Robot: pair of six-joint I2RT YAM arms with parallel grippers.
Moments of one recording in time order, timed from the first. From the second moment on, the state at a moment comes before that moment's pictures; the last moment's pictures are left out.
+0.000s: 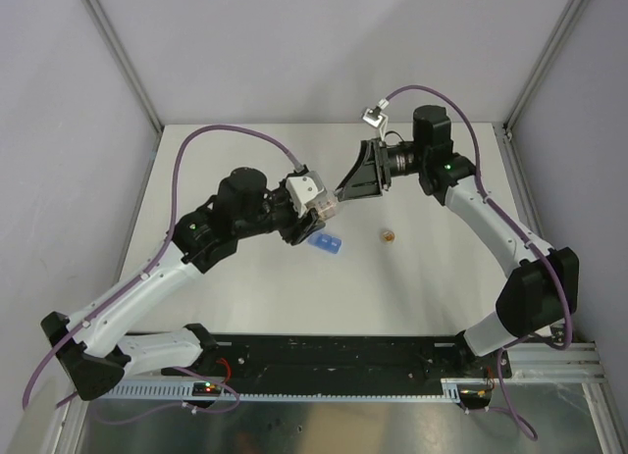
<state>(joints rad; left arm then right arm) -0.79 1.11 1.20 -0.48 0.24 0.27 0.41 1.54 1.39 -0.10 -1.32 0.55</state>
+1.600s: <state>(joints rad) -0.54 0.92 0.95 -0.39 0.28 0.20 0.62 1.82 1.33 -0.47 -0.32 -0.21</state>
